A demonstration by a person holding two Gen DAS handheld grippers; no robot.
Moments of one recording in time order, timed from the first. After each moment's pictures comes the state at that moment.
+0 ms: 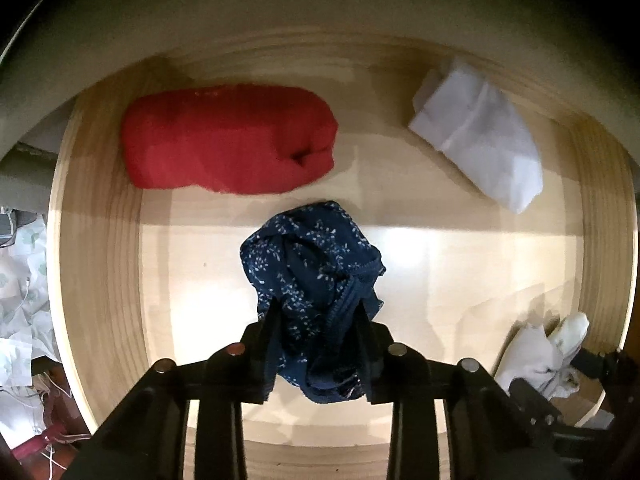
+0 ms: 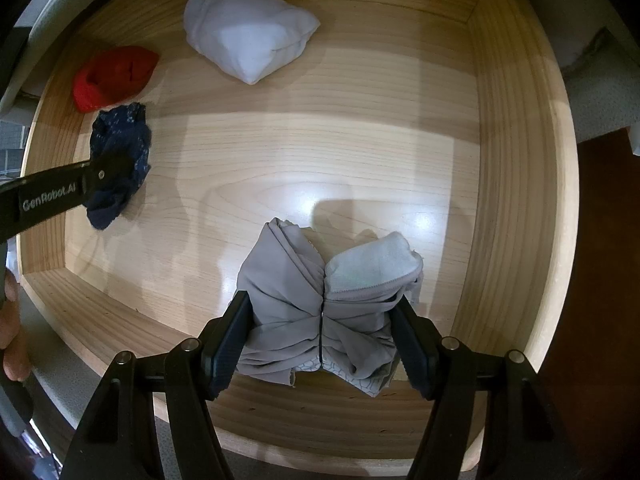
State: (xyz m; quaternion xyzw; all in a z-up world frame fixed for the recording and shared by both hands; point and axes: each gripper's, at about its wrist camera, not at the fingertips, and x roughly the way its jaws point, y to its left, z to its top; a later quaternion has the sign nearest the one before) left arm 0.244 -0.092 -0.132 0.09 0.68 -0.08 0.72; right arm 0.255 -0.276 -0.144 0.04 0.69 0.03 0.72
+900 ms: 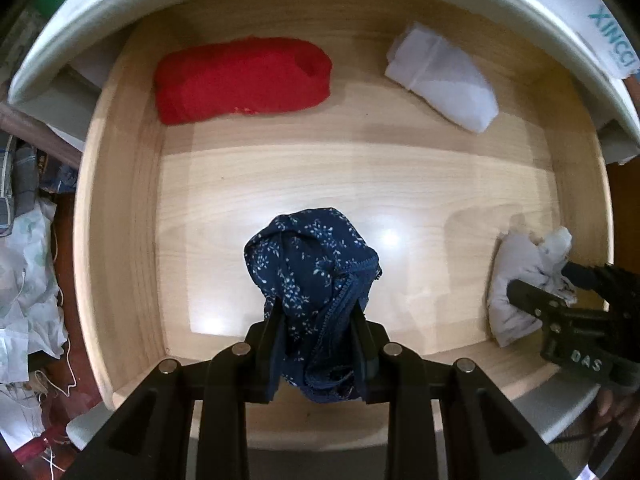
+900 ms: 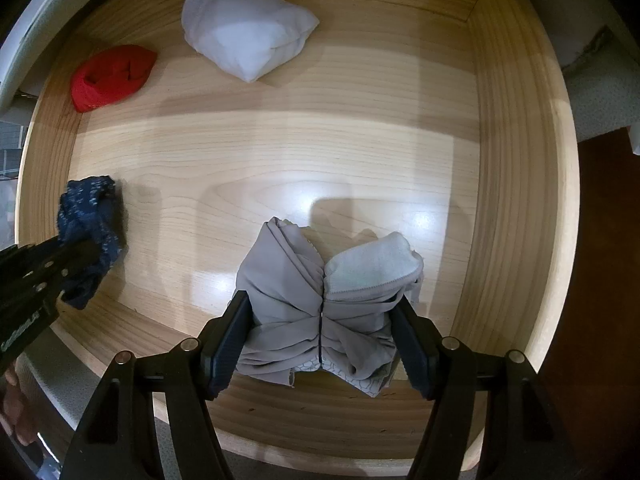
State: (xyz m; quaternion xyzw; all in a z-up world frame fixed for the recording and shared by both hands) left arm 0.183 -0.063 -0.109 0.09 0.68 -0.12 0.72; right arm 0.248 -0.277 -0.142 0.04 0.69 0.03 0.72
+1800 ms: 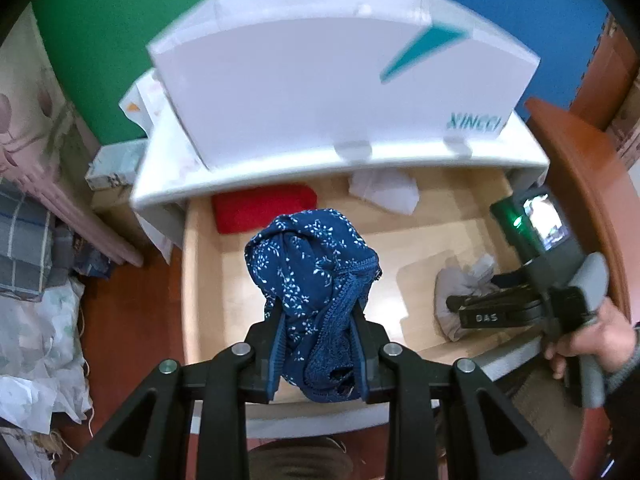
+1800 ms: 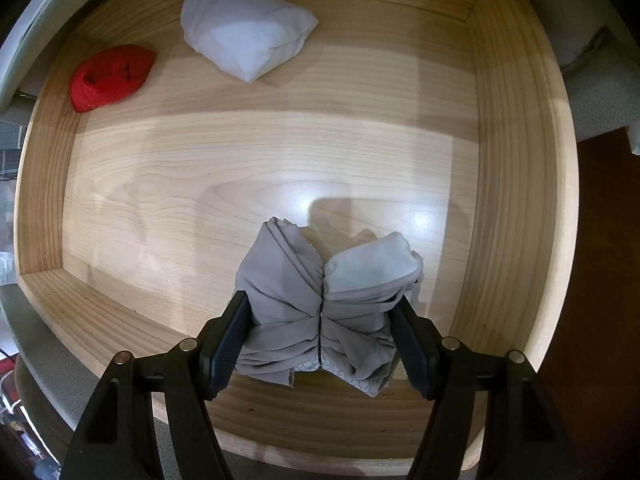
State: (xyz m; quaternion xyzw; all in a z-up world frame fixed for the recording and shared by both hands) left arm 0.127 -0.028 0.031 0.11 0.52 -0.17 0.83; right arm 0.241 -0.278 -0.140 0.04 0.69 0.03 0.72
